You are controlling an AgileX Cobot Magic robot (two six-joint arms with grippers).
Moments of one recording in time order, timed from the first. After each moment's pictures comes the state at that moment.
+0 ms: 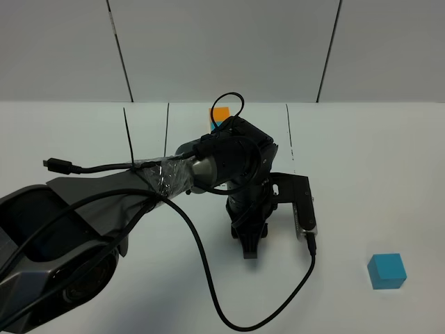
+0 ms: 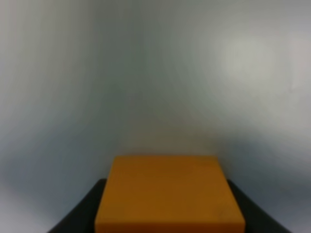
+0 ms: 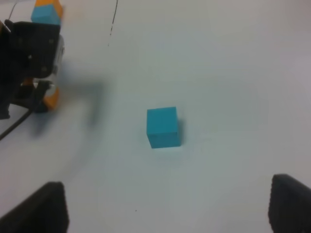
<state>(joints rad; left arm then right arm) -0.73 2.44 -1.93 0.07 0.93 0.83 0.00 -0.01 -0.49 0.14 1.06 -0.10</state>
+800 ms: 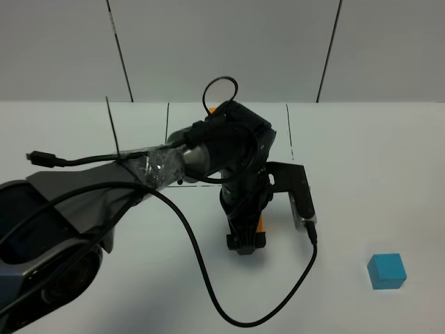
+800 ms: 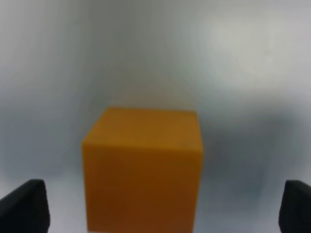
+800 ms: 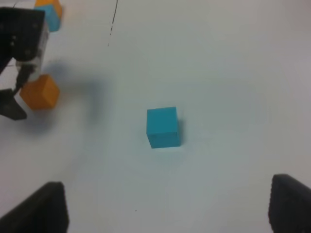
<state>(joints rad) -0.73 2.35 -1.93 0.07 1.04 0.74 0.00 -0.01 -0.49 0.14 1.06 -0.10</state>
